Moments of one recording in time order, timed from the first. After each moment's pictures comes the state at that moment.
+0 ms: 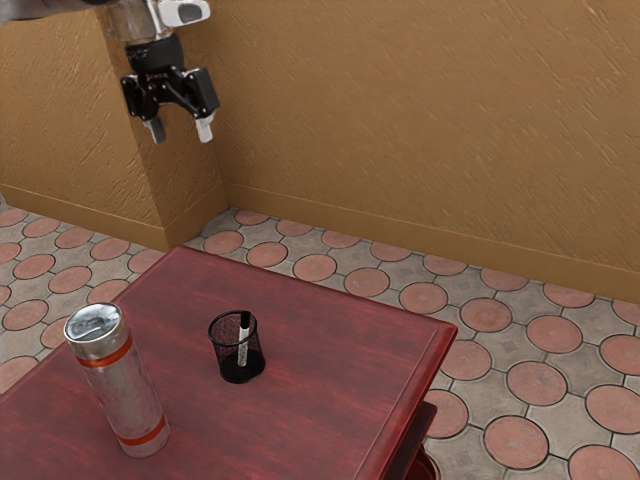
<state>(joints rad) -0.05 0.18 0.15 -1.25 -0.16 1.36 0.00</state>
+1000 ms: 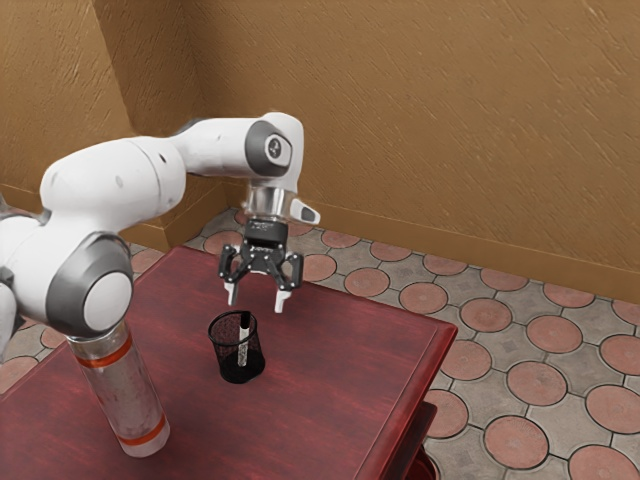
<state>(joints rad) -0.10 0.84 0.11 -1.04 -0.23 1.12 -0.26</state>
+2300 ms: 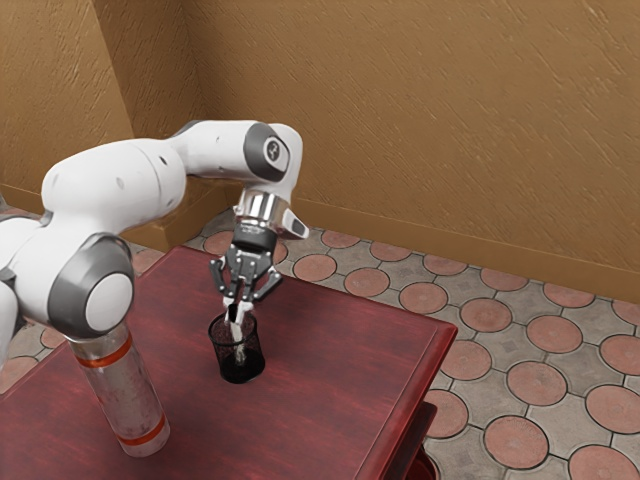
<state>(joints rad) -0.09 0.86 0.12 -1.03 -0.22 0.94 -0.36</state>
